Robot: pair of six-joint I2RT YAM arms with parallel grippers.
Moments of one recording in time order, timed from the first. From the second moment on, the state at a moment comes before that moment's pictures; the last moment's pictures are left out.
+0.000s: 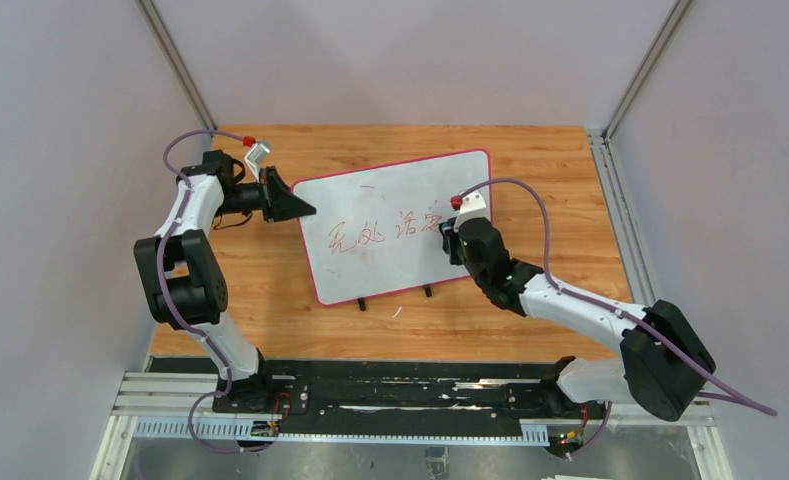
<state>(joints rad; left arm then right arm) 0.21 1.74 1.37 -1.08 1.47 0.88 0.74 1.28 0.68 0.16 0.40 0.18</state>
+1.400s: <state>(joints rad) 0.21 1.74 1.37 -1.08 1.46 0.88 0.69 1.26 0.64 0.12 0.41 0.21</state>
